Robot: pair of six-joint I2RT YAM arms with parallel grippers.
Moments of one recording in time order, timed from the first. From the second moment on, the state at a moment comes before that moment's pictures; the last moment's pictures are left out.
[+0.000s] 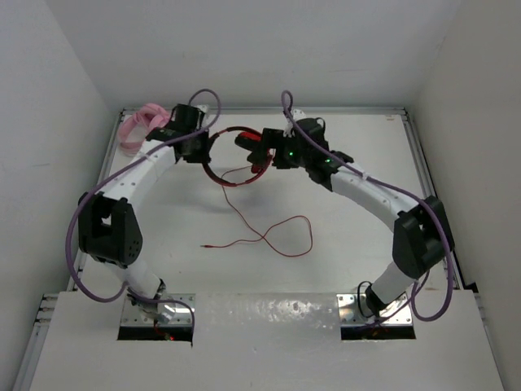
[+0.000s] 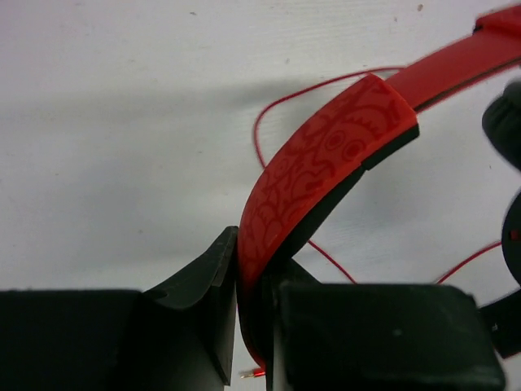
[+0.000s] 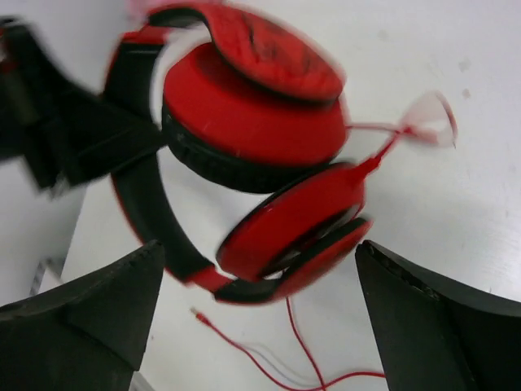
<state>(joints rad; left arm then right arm) -0.29 1.66 1.41 -0.64 -0.05 -0.21 0.58 1.65 1.20 -0.05 -0.07 0.62</state>
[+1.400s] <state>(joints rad) -0.08 1.73 1.97 -0.75 0.35 -0.43 0.47 2.21 1.32 0.52 -0.33 0.51</state>
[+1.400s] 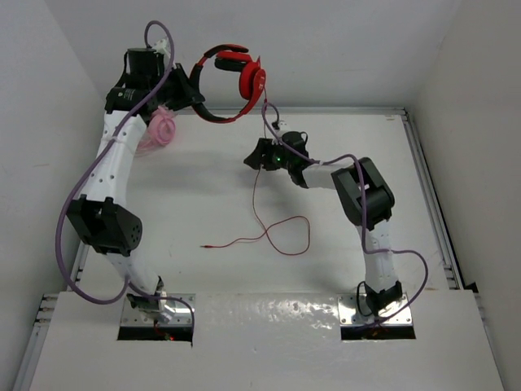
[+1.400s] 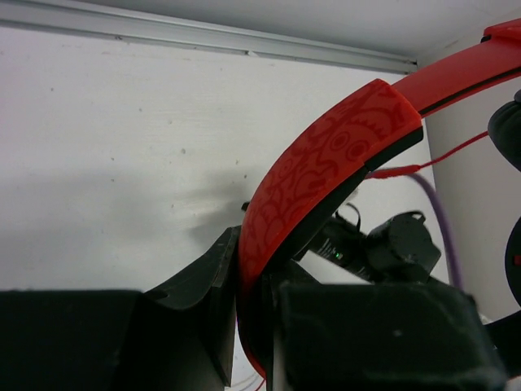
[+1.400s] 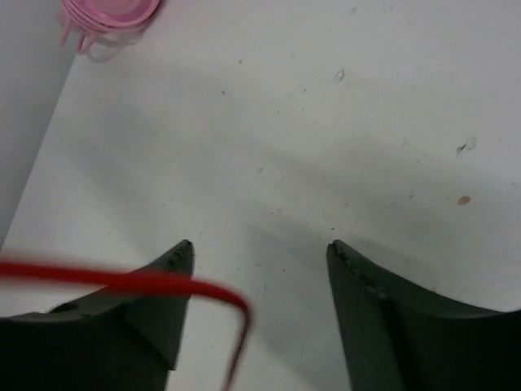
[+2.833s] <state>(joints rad) -0.47 1.84 1.64 -0.64 -0.07 0.17 0.63 1.86 2.18 -1.12 0.00 -0.09</state>
